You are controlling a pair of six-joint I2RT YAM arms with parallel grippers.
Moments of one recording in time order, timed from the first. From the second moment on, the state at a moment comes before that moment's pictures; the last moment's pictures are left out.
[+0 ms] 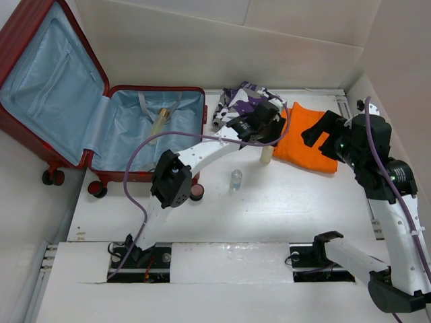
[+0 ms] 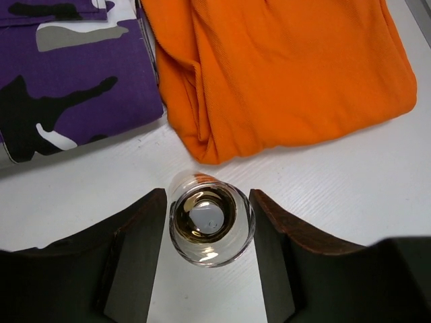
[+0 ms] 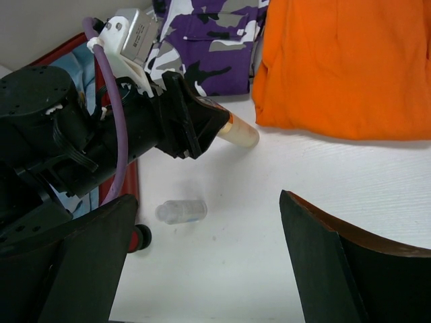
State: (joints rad) left arm -0.88 2.21 2.07 -0.51 -0.06 -0.33; right arm 0.24 0.93 1.41 -0.94 0.12 0.60
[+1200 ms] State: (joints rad) left arm -0.47 1.72 2.07 -0.74 -0.26 -0.43; right arm 0.27 0.89 1.38 -0.91 0.01 0.54
